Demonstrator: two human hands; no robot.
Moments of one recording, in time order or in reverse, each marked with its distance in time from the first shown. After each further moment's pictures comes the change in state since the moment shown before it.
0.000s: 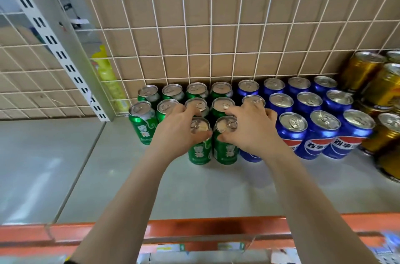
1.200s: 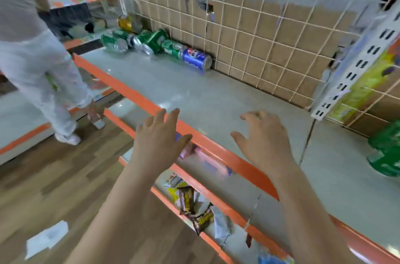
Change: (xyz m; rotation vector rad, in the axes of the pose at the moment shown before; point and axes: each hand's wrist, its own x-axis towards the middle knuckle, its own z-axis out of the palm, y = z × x) left_hand -0.314 -0.395 -0.144 0.164 0.311 -0.721; right_hand -0.074 -0.451 0.161 -0.044 -0.009 -0.567
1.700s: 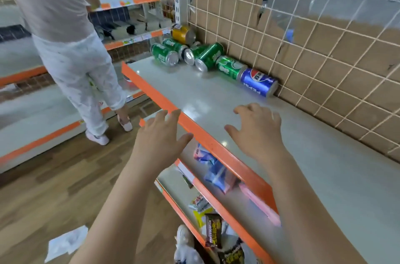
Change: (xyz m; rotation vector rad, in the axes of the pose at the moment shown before) left_hand 0.108 -0.157 -0.022 -0.049 0.014 -0.151; right_hand 0.156 -0.159 0.068 -0.027 -0.105 -0.146
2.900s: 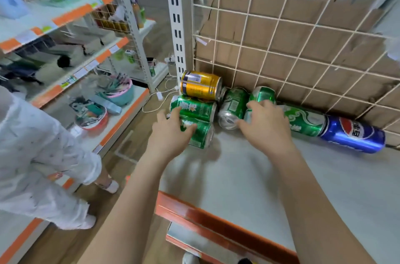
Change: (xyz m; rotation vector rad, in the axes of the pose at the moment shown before) left_hand 0.437 -0.157 0.006 -0.220 -0.332 0.163; right_hand 0.344 -0.142 0.053 0.077 0.036 0.547
